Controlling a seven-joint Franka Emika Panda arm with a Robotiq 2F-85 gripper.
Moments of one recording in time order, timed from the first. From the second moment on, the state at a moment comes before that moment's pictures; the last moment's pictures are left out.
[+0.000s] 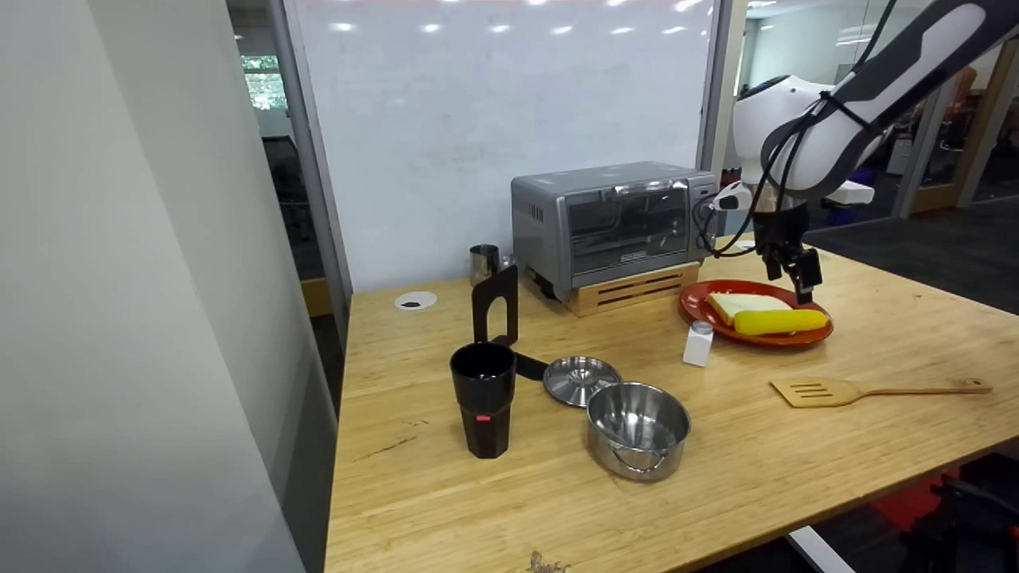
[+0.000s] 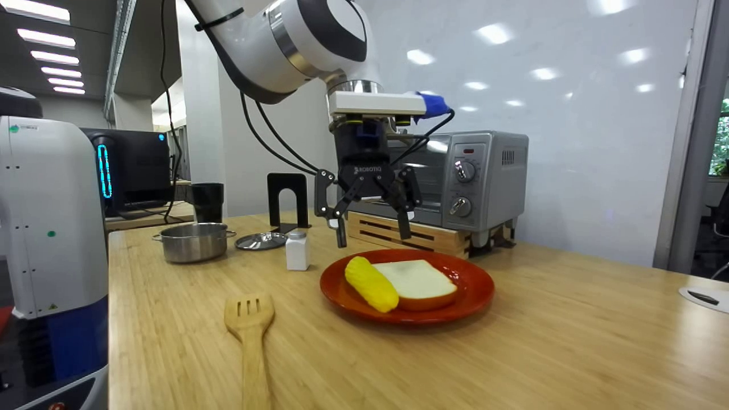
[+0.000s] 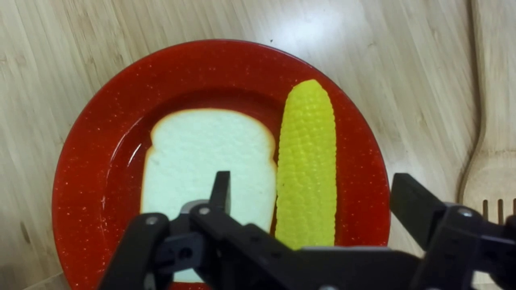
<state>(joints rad) -0.17 0.19 -0.24 -2.22 -0.38 2.29 -0.93</state>
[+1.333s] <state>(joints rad) -0.23 0.19 -0.21 -2.40 -0.24 2.64 -0.98</state>
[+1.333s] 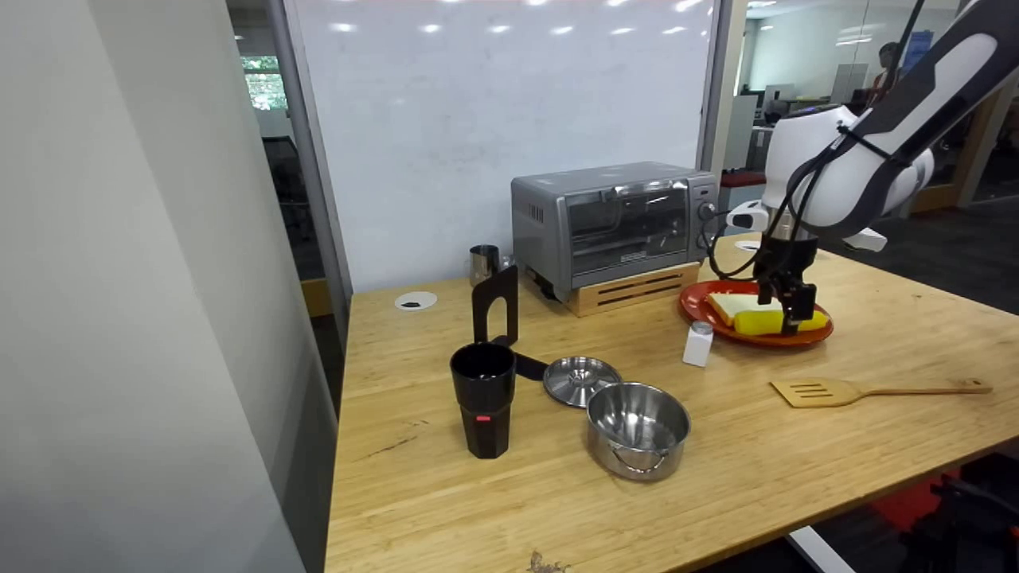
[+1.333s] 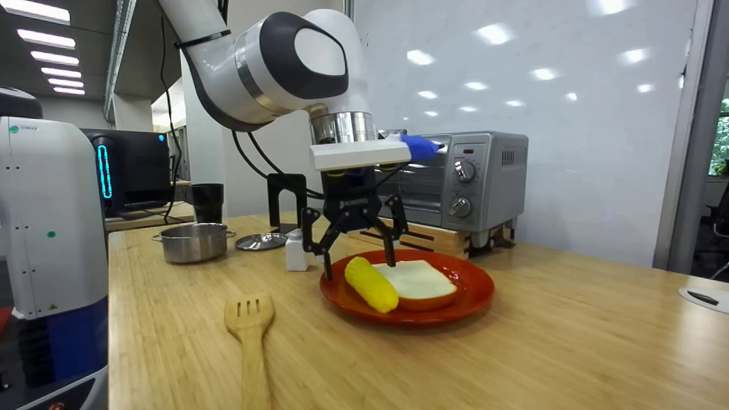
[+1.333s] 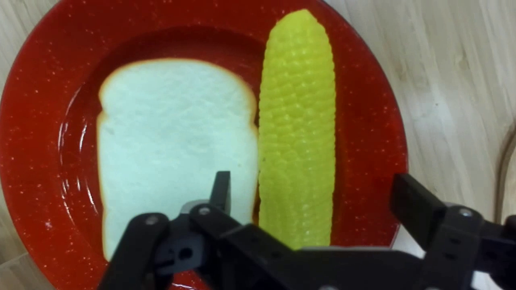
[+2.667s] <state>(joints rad) -0.10 -0.02 -0.13 -2.51 -0.51 2.64 -0.90</state>
